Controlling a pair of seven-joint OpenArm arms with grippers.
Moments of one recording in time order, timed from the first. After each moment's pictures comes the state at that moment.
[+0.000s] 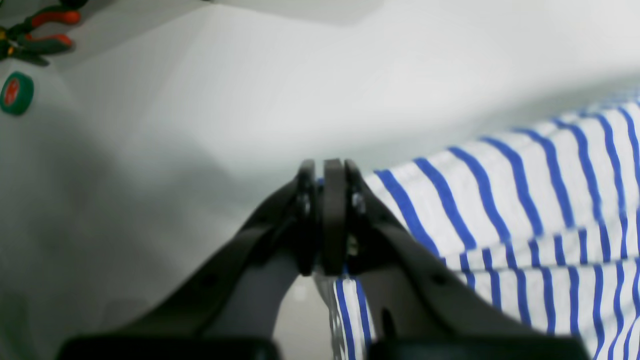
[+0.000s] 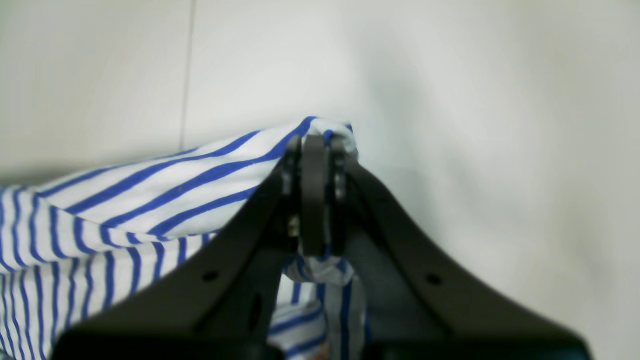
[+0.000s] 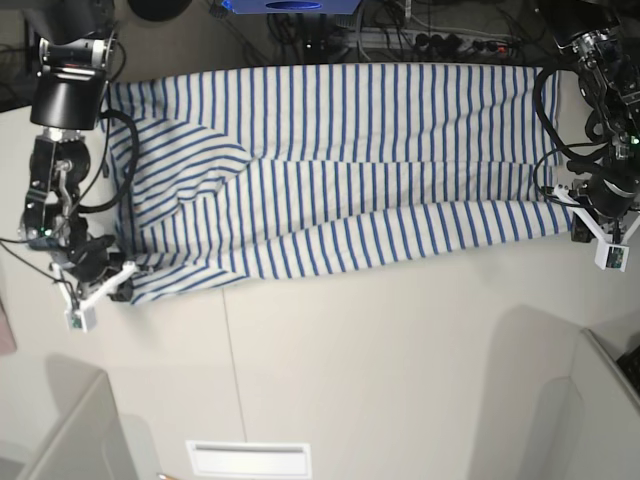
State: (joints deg) left arm 9.5 -23.3 -32.8 110.6 -24.2 -23.1 65.3; right arm 12.2 19.7 10.0 76.5 25.1 16.9 -47.1
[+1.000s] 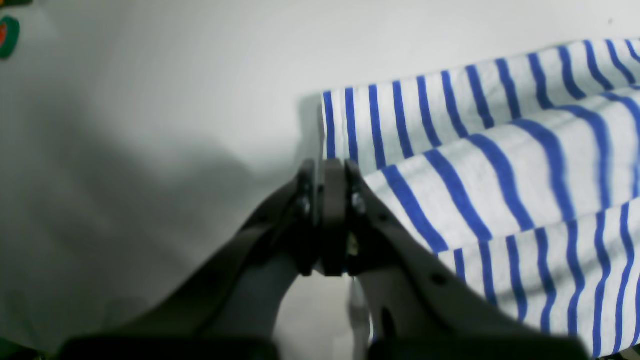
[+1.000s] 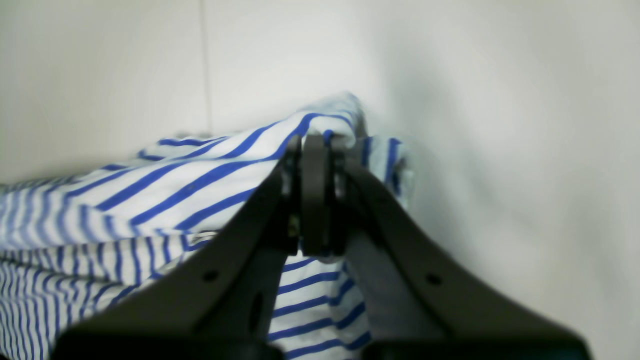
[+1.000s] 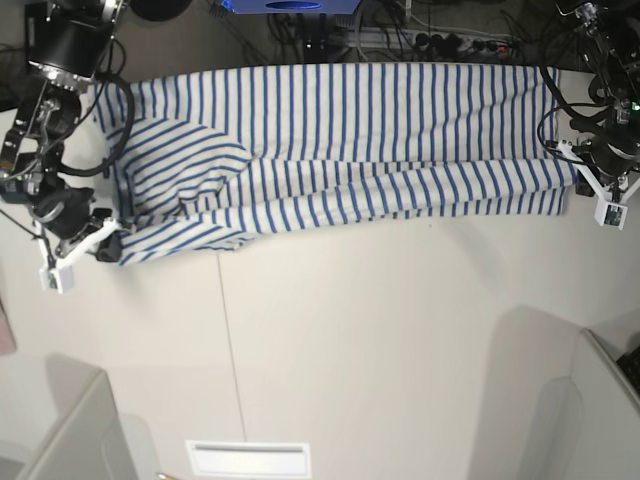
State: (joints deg) left arm 18.9 -23.4 -36.4 111.2 -23.9 -27.2 65.4; right arm -0.3 16.8 22.4 98.5 33.9 16.9 -63.8
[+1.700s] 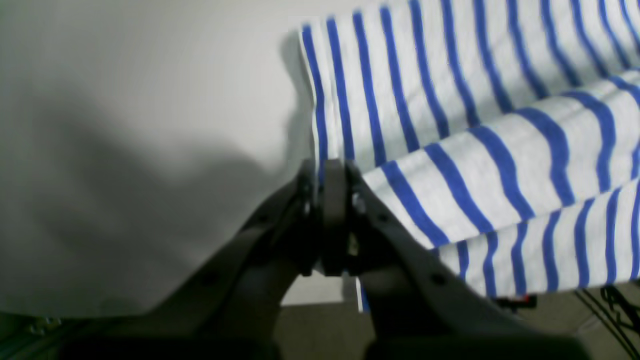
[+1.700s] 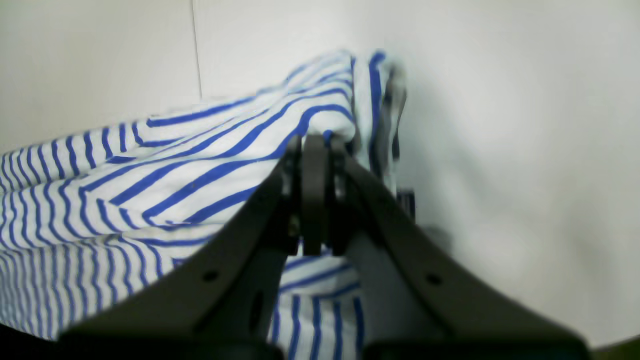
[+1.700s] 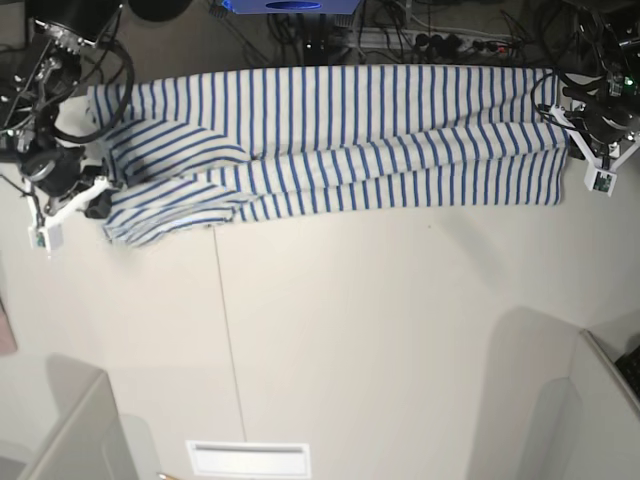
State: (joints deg) left arm 27.3 -23.4 -36.3 112.6 -24.3 -27.4 65.1; right arm -8.5 13.5 31.0 107.4 33.8 16.9 -72.2
